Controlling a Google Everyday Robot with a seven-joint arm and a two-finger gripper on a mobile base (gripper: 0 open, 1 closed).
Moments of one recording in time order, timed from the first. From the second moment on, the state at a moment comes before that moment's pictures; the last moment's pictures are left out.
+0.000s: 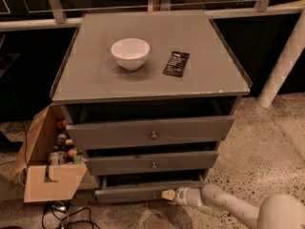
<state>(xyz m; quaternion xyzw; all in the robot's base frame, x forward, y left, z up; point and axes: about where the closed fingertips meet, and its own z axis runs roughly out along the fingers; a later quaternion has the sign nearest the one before) 0.538 -0.090 0.181 0.03 0.89 0.43 0.17</state>
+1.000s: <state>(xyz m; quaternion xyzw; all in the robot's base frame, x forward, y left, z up) 0.563 -0.089 0.182 0.04 0.88 0.43 0.19</state>
